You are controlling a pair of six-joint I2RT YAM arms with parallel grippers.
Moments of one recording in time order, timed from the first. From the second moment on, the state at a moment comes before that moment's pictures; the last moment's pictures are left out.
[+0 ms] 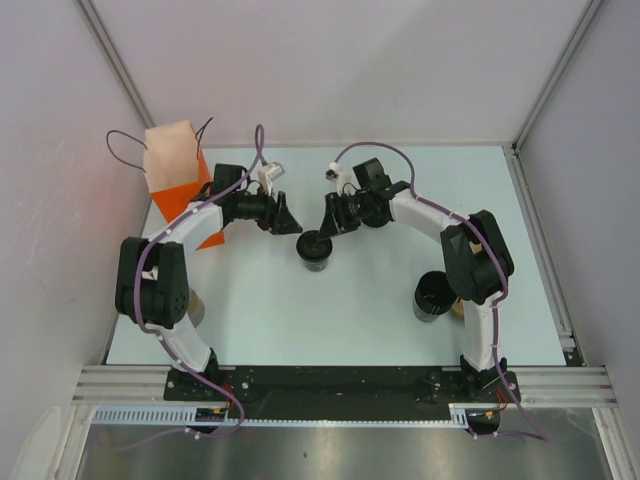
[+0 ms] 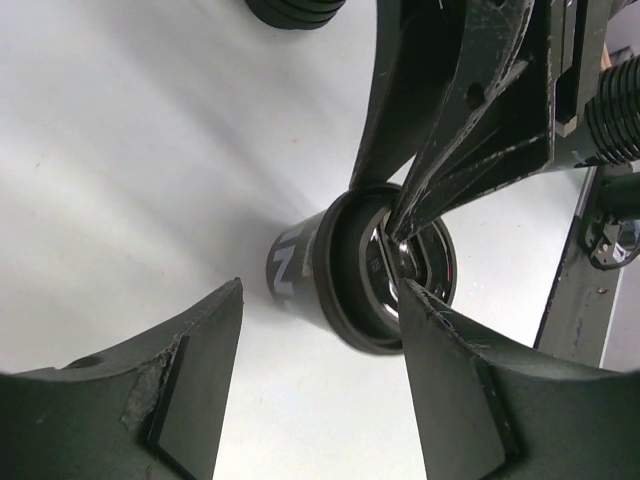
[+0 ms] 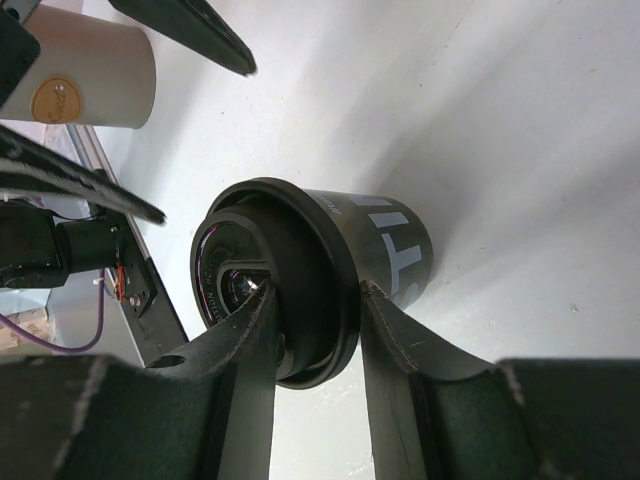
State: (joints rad) left arm -0.17 1.72 1.18 -0.29 0.92 0.11; right arm 0.53 2.04 1.54 -0.35 -0.74 0.23
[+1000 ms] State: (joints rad) left arm -0.13 1.90 1.21 -0.29 1.08 0.06; right arm 0.52 2.04 1.56 -0.39 -0.76 0.13
